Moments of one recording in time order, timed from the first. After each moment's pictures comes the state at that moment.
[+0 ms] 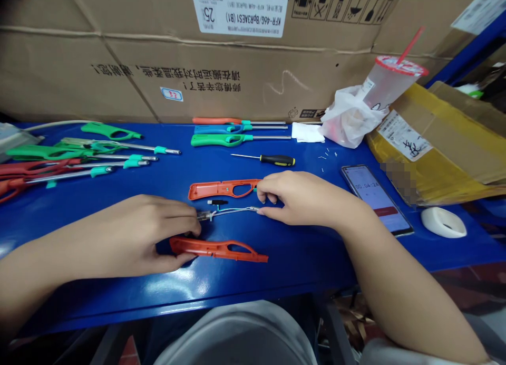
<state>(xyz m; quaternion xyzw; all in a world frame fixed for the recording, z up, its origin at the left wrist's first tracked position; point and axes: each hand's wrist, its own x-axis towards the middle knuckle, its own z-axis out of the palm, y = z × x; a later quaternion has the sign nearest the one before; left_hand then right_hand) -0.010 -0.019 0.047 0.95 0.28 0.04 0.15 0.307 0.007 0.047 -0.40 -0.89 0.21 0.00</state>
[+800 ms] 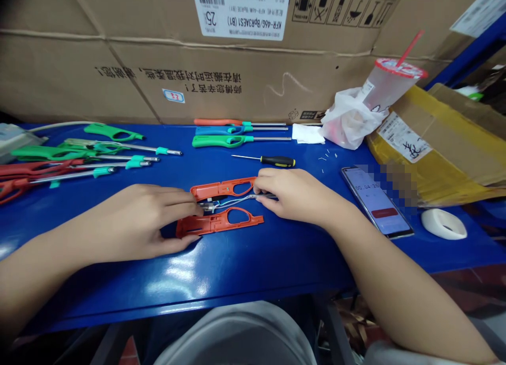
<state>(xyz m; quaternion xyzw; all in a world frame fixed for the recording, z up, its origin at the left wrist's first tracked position) -0.014 -0.008 0.037 0.96 0.27 0.02 0.06 0.300 0.011 0.033 -0.40 -0.91 0.11 0.03</state>
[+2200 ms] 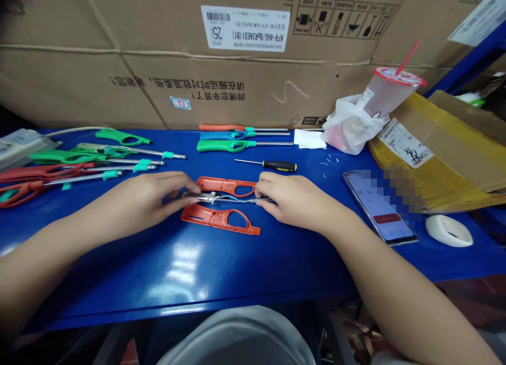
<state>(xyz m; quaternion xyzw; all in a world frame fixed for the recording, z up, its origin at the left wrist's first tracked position) -0.022 0.012 0.031 0.89 0.41 0.10 0.13 0.295 0.008 0.035 -0.42 -0.90 0.11 0.01</state>
